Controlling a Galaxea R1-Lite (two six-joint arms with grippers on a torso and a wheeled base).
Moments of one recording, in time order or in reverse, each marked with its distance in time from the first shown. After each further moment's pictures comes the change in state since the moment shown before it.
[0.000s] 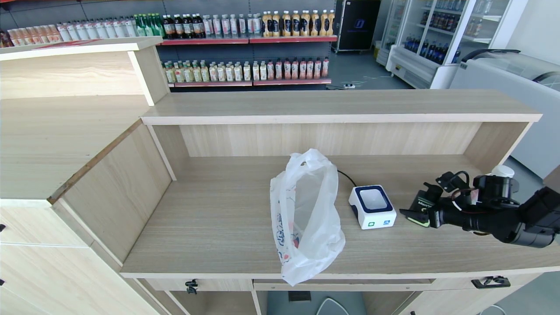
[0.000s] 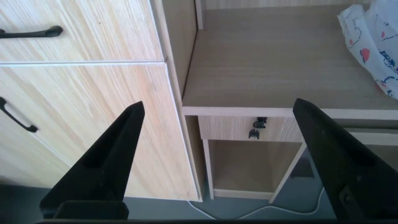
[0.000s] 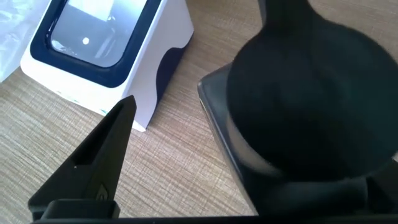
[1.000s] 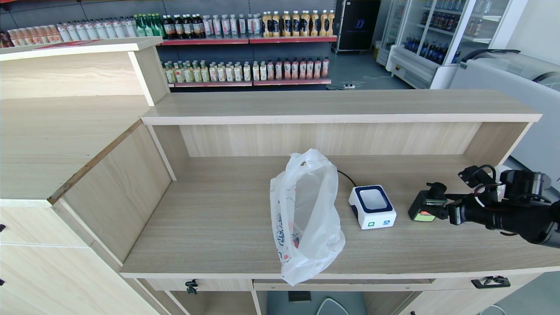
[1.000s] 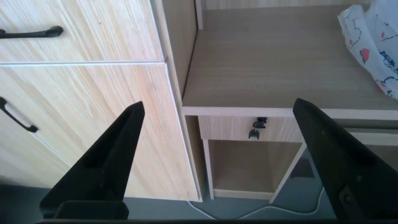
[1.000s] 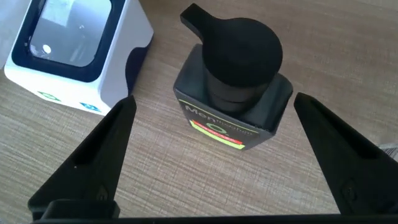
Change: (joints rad) left arm 0.000 0.000 0.000 0.000 0.000 0.000; right arm -0.064 -0.135 0.093 0.007 -0.098 0.005
